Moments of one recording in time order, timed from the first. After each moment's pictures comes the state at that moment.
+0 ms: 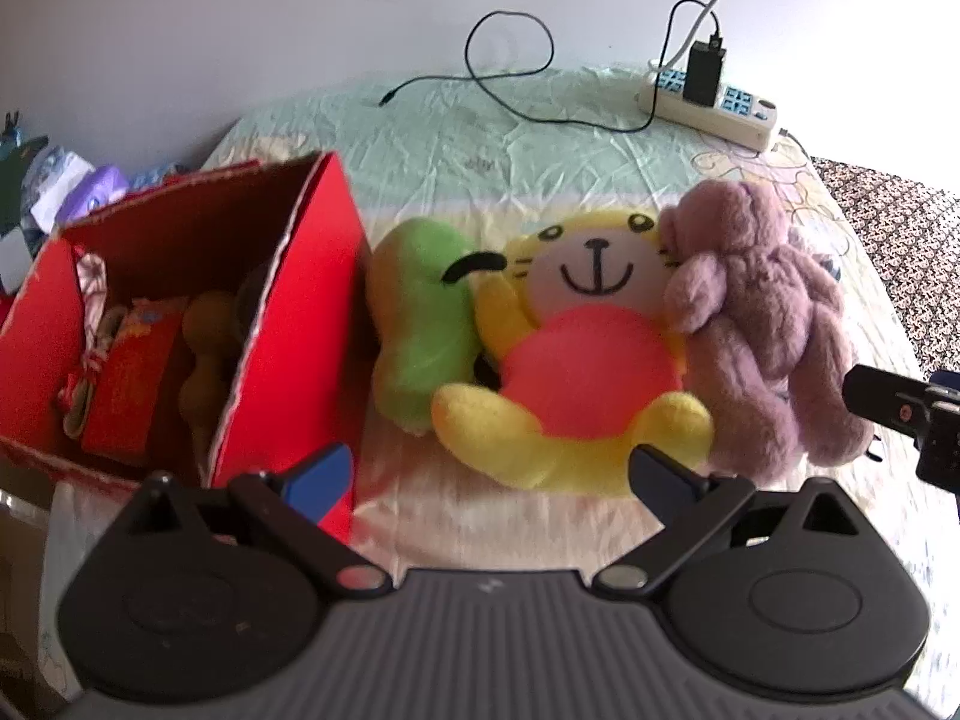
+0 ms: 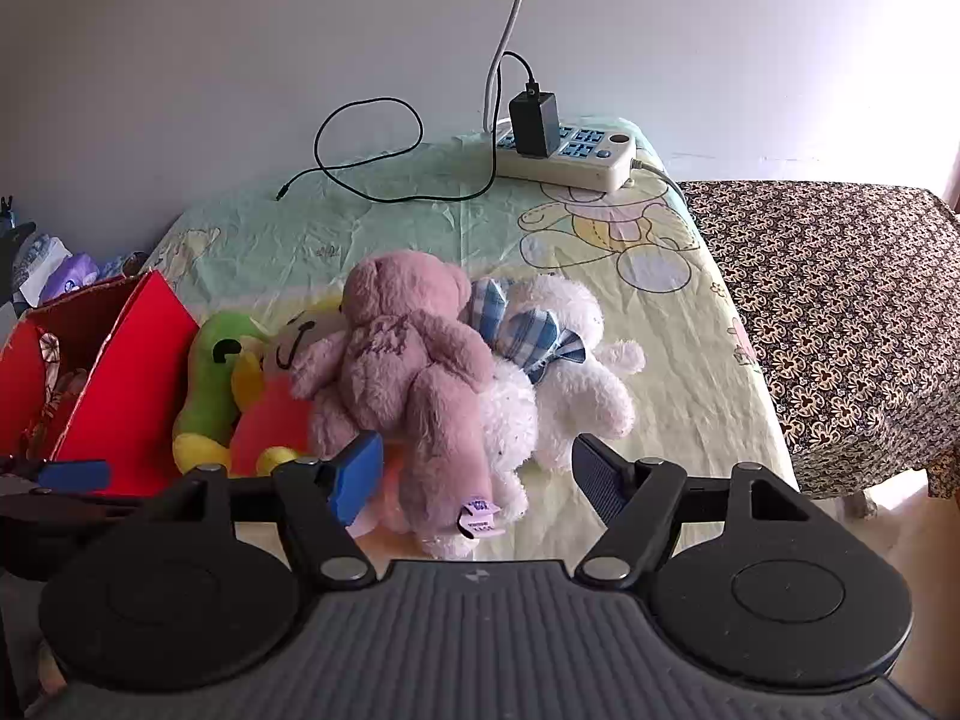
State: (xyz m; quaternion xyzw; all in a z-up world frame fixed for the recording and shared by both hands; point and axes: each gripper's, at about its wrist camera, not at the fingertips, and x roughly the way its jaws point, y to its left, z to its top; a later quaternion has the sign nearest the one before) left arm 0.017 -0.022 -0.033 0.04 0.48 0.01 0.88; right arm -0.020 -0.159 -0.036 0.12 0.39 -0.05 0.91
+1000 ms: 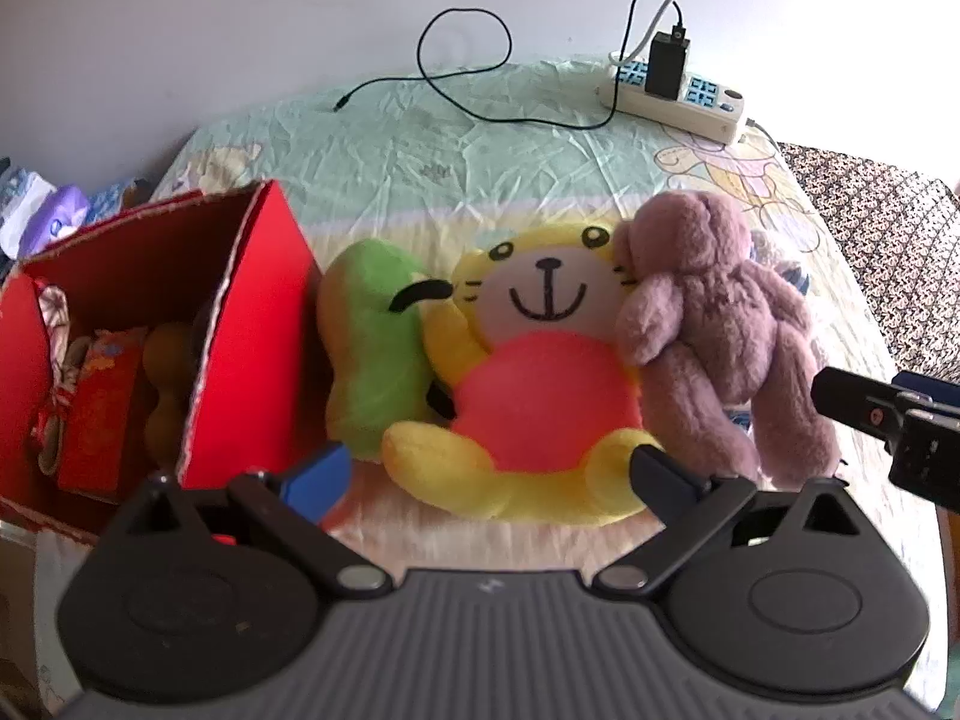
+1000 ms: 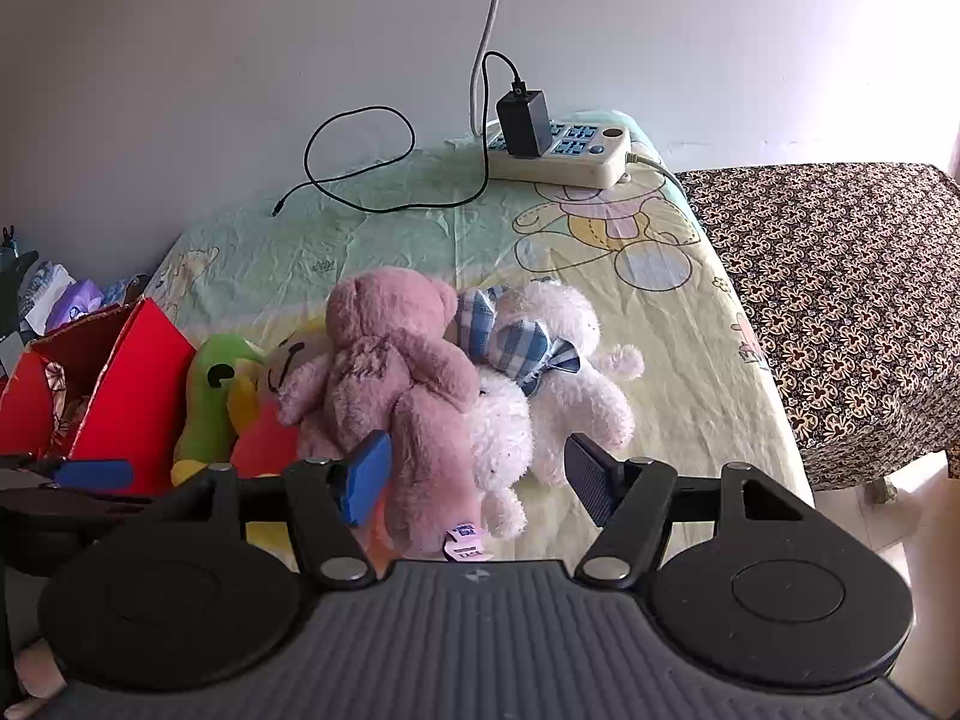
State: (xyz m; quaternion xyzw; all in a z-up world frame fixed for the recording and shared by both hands) left arm 0.036 -0.032 -0.028 0.05 0.49 -0.03 0.87; right arm -0.017 -0.175 -0.031 0.14 0.39 -0.04 0.91
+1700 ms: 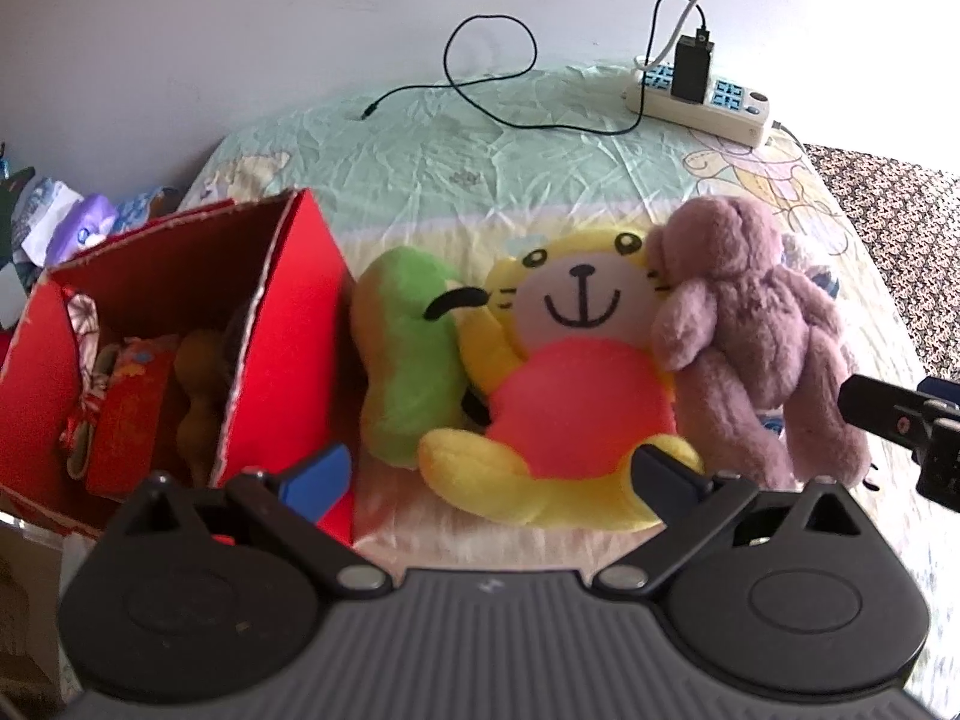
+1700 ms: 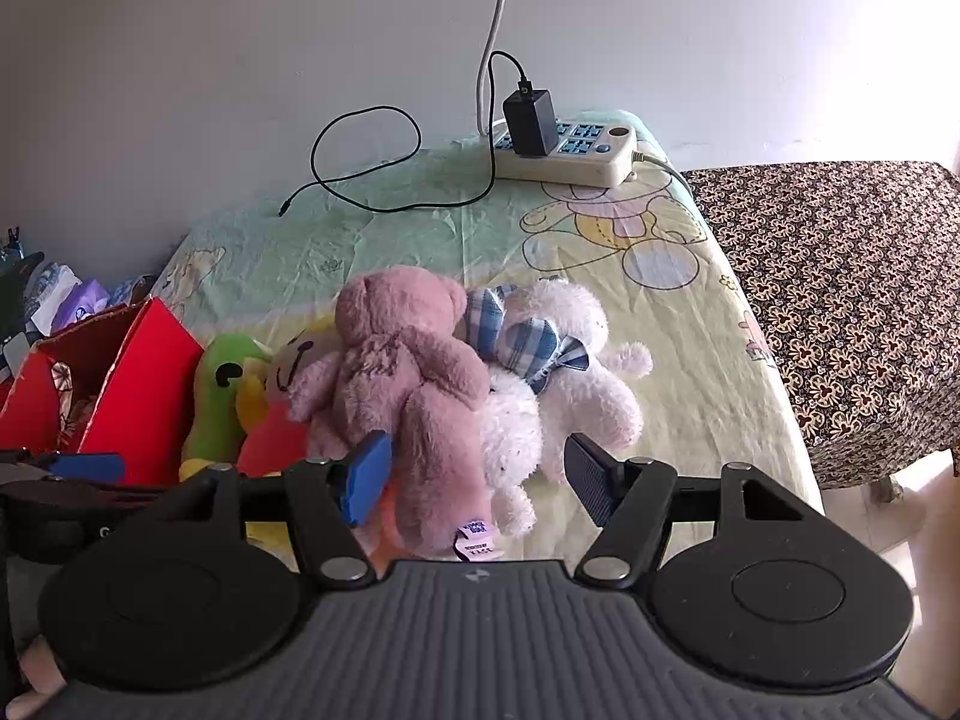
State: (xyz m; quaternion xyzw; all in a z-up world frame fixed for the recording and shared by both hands) left arm 0.036 -0.032 -0.026 0.07 0.48 -0.01 0.87; right arm -0.016 -0.174 -0.033 0.14 0.39 -0.04 0.91
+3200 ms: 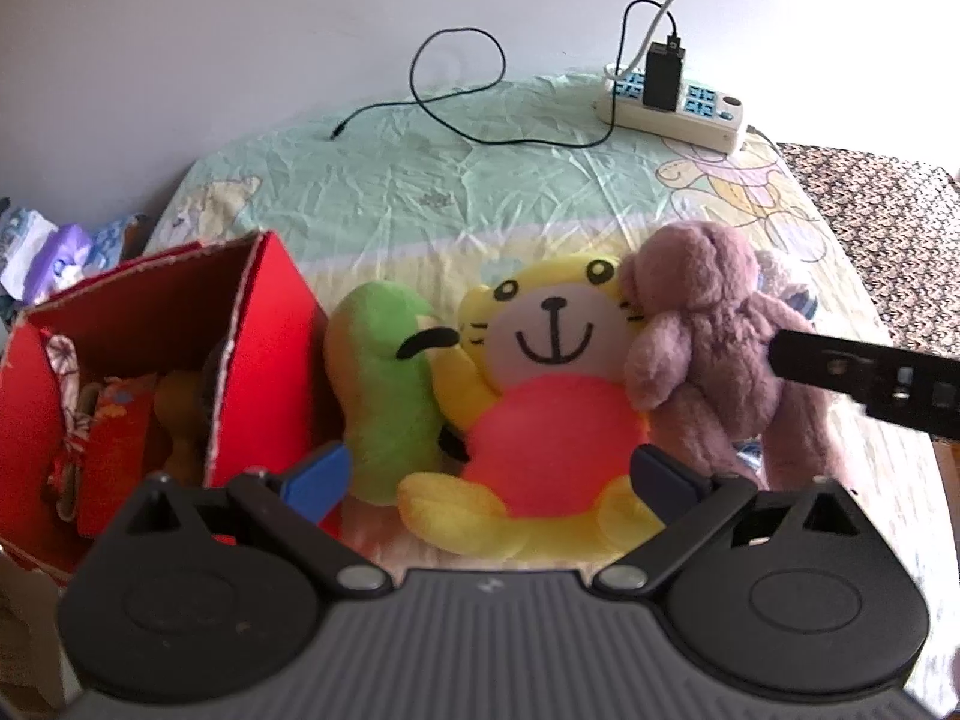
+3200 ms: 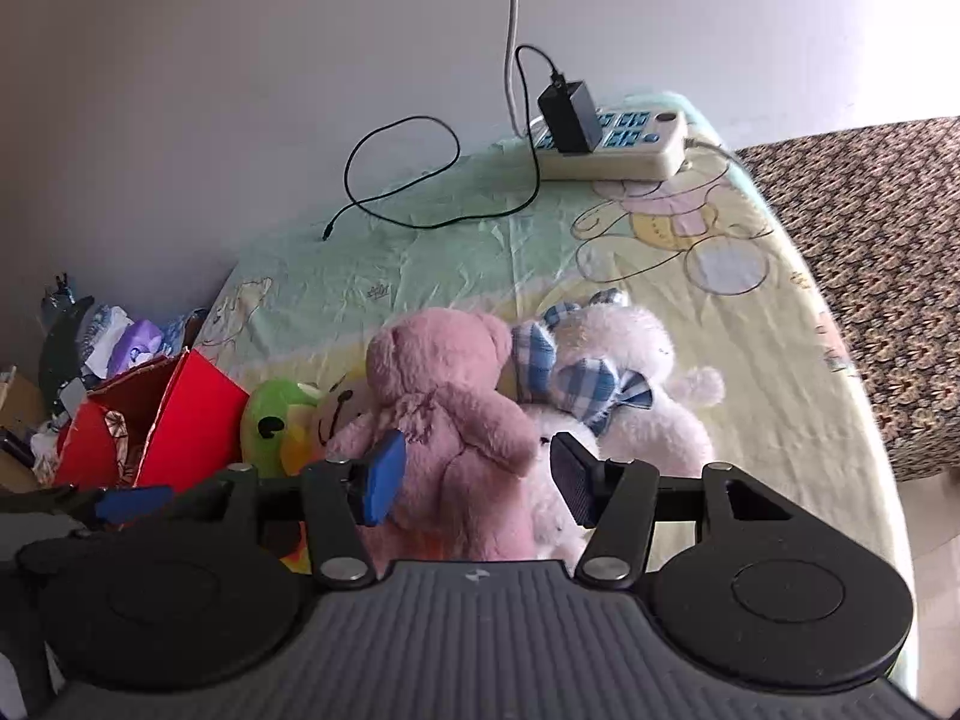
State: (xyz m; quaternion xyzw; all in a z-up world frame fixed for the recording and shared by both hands) left arm 0.051 -0.037 -0.020 0.08 0.48 -0.04 0.87; right arm 0.021 -0.195 -0.046 0.23 0.39 0.04 0.89
